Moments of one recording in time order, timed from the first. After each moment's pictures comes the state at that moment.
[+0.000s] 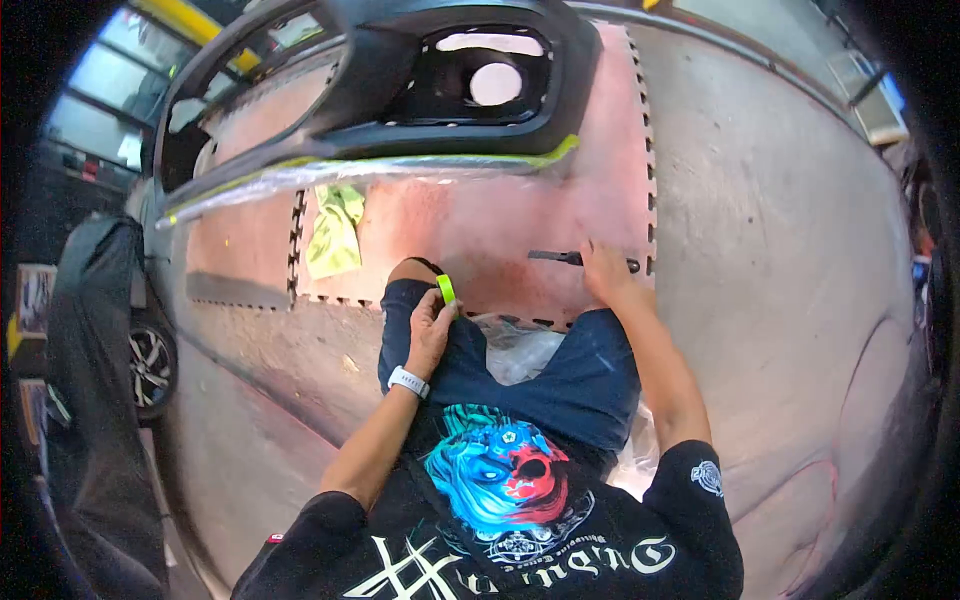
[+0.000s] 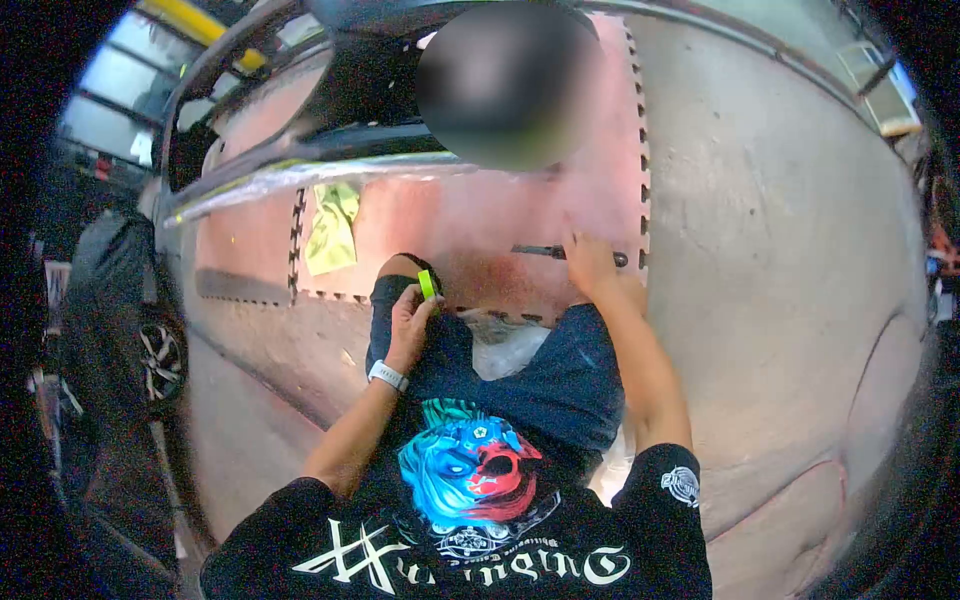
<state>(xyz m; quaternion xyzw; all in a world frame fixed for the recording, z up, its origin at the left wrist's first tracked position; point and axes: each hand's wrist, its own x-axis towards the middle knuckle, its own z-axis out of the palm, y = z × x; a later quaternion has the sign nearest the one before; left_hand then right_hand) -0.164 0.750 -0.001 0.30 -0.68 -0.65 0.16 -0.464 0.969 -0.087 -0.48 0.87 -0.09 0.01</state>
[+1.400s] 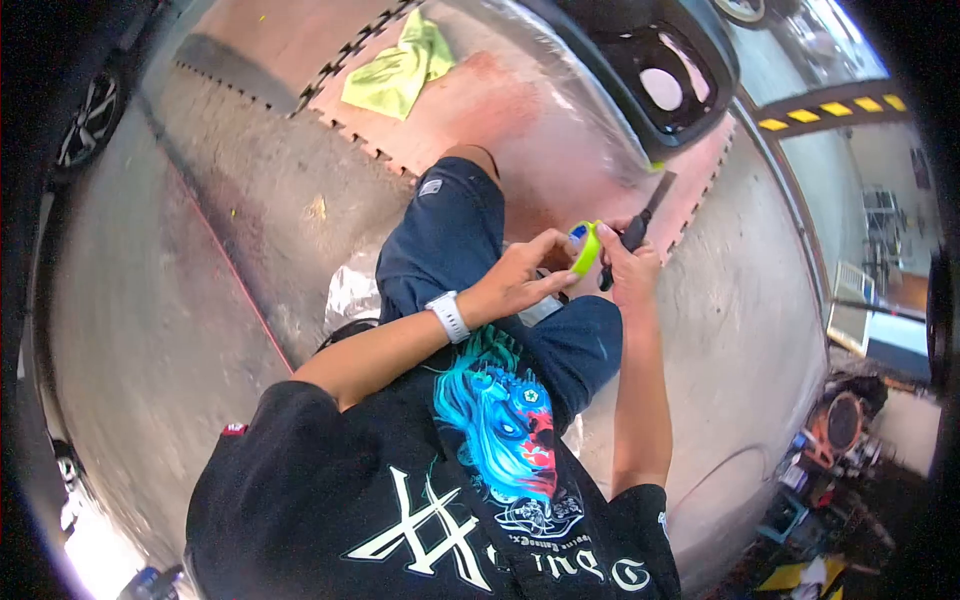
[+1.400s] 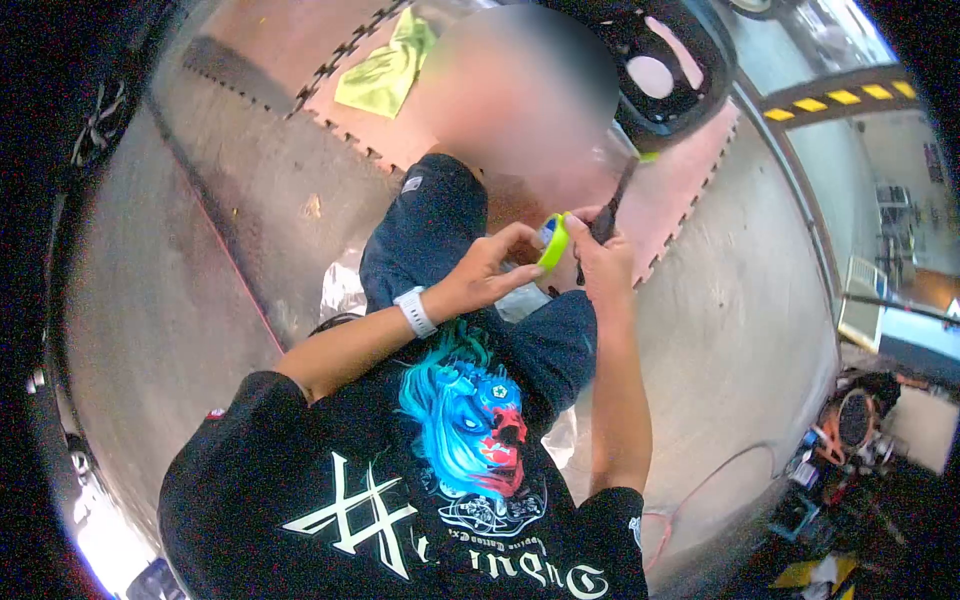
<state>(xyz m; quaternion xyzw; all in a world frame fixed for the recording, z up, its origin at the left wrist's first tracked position) -0.130 0.812 0.086 0.14 -0.61 -0.74 0.24 -0.314 0.898 0.115 -0.25 0.70 -0.59 0.33</state>
